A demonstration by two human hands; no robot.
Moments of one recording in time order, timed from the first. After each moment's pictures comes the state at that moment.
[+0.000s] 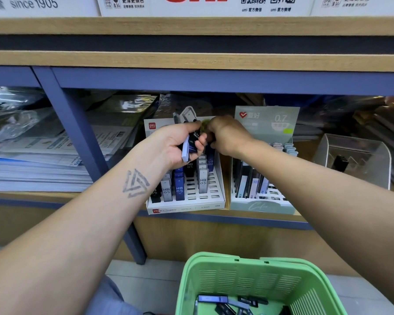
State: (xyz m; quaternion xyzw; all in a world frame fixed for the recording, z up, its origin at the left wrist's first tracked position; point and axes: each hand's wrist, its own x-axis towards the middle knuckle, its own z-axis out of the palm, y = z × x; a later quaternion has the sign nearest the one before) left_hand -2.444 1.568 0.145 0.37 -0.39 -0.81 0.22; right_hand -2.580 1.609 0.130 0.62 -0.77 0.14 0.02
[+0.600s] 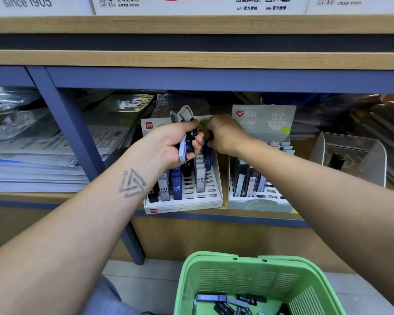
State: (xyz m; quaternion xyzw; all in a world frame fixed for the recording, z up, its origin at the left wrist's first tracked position) left_hand -2.444 1.568 0.145 0.37 -0.39 -0.81 0.23; right_hand -2.585 1.605 0.126 0.62 -0.77 0.15 0.01
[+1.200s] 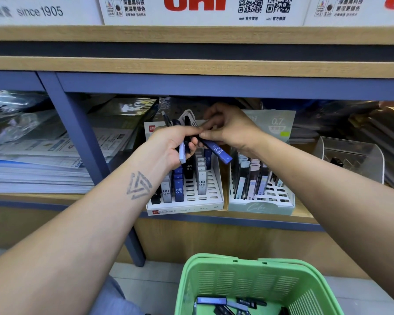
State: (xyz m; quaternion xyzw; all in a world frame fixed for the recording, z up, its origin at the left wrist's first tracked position) left_hand -2.447 1.556 0.137 0.39 -0.45 -0.76 0.26; right_hand -2.590 1.622 0.135 0.56 -0.61 0.49 -0.25
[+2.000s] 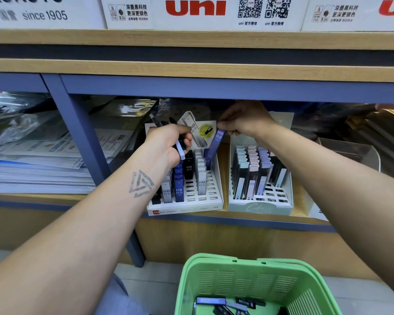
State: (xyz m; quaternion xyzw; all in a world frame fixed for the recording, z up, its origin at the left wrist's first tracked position) left_hand -2.446 1.544 0.135 0.41 -0.37 -0.75 0.37; right_hand -2.618 1.631 0.158 0.51 -0.72 0.44 -0.16
